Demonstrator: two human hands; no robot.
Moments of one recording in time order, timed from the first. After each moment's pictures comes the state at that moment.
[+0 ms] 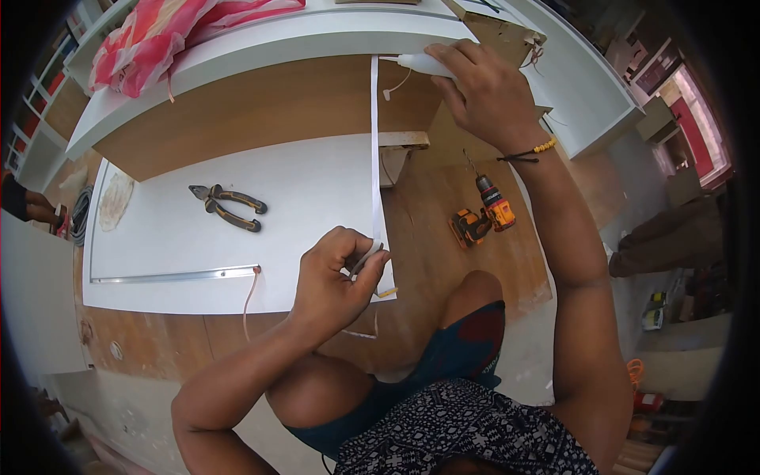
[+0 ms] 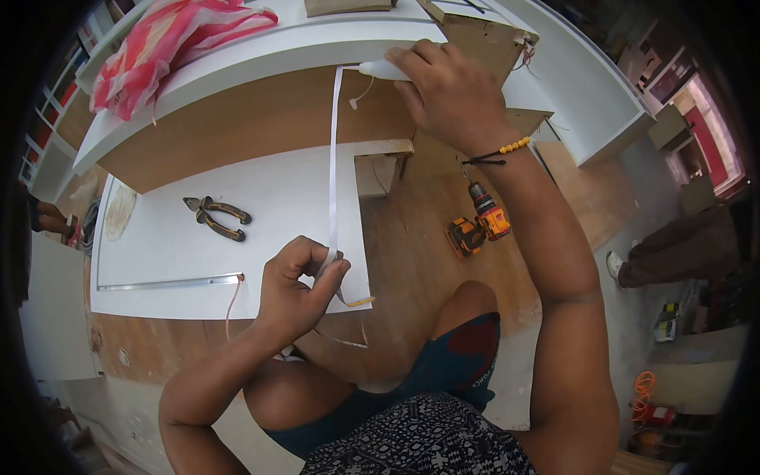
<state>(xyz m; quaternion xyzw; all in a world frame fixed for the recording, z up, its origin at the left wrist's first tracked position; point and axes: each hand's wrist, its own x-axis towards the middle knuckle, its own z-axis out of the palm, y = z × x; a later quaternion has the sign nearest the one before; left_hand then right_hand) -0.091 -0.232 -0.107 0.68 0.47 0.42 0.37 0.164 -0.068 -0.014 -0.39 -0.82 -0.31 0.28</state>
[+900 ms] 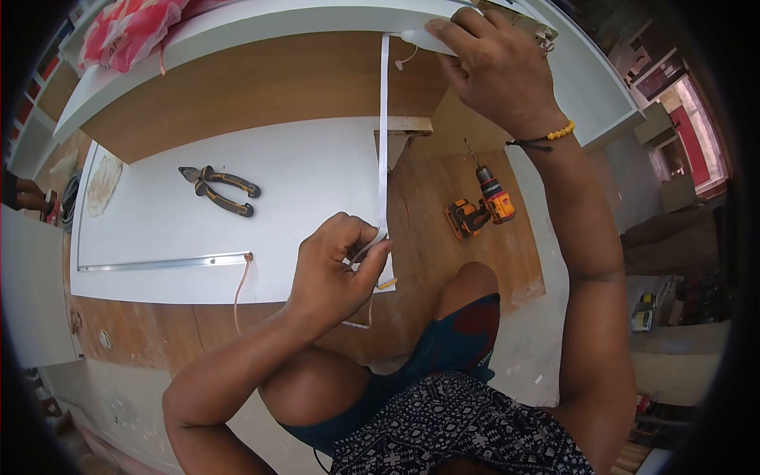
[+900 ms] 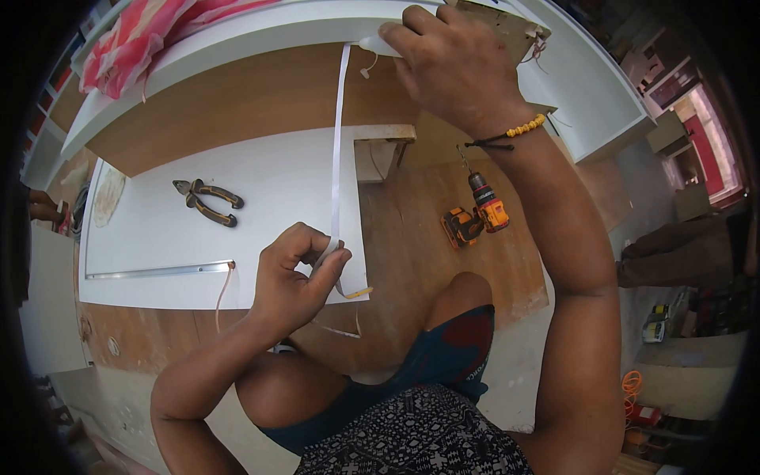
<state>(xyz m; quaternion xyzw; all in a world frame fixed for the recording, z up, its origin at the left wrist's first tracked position) -0.091 -0.227 -0.117 0.69 0.46 0.43 0.35 0.133 -0.086 0.023 -0.36 -0.83 -0.38 0.21</state>
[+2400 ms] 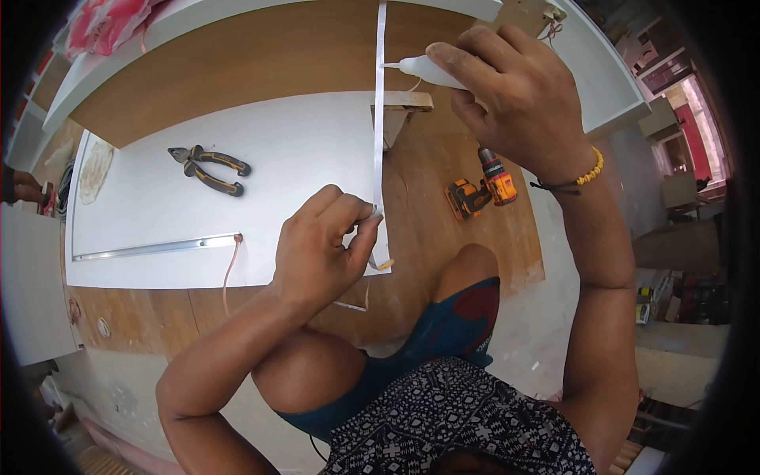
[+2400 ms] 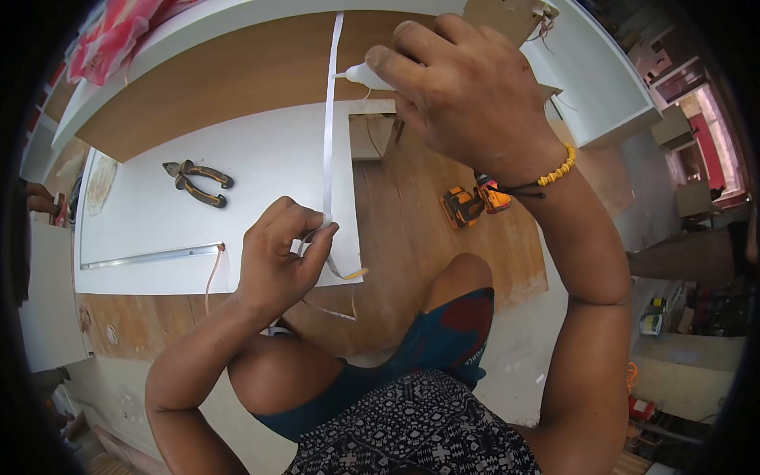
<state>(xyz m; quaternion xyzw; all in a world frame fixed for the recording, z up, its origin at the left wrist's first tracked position) -0.093 -0.223 -0.118 0.76 0.46 0.40 0.22 0.146 -0.126 0.001 -0.32 -0.86 -0.35 0.19</state>
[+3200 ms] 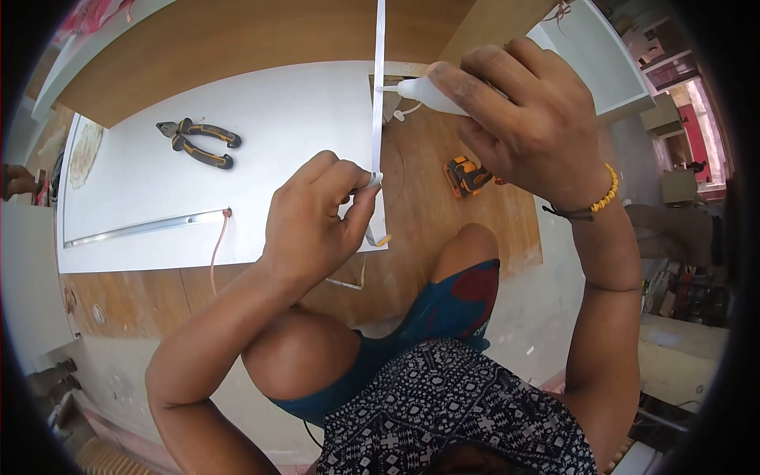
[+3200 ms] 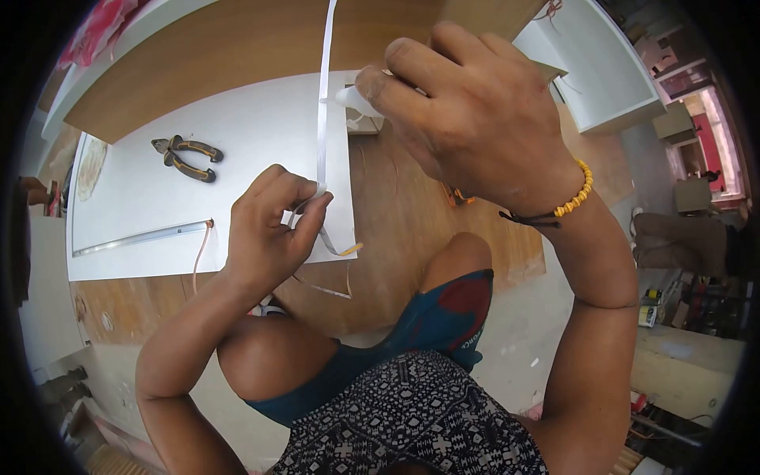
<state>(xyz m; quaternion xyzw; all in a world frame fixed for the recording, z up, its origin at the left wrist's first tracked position) -0.090 -0.223 -0.118 0.76 0.48 0.38 0.21 0.149 -0.161 -0.009 -0.26 -0.91 -0.28 0.17</state>
